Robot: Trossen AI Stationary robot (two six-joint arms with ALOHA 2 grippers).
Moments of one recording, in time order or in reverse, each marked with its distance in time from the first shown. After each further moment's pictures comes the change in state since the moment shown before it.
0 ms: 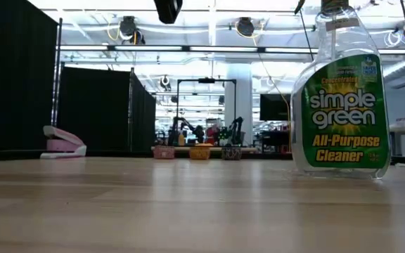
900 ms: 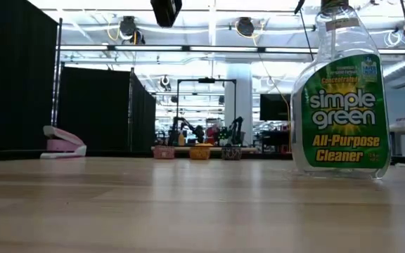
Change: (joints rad) left arm -0.029 0.002 -0.002 -0.037 0.061 0.039; right arm -0.142 -0.168 0.050 -0.366 0.254 -0.055
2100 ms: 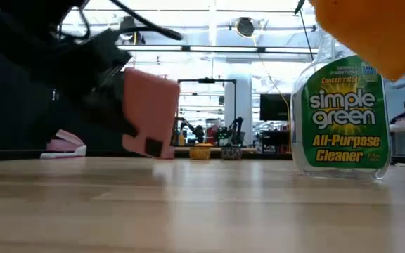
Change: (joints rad) left arm 0.014 -0.053 -0.338 -0.498 -0.574 0.891; right arm 0.252 0.348 -0.001 -0.094 -0.372 0.933
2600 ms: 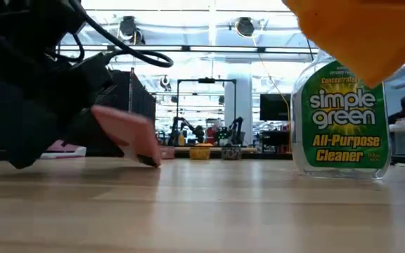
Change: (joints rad) left arm 0.023 0.010 -0.064 0.028 0.078 -0.014; right arm -0.030 0.001 0.000 0.006 0.001 0.036
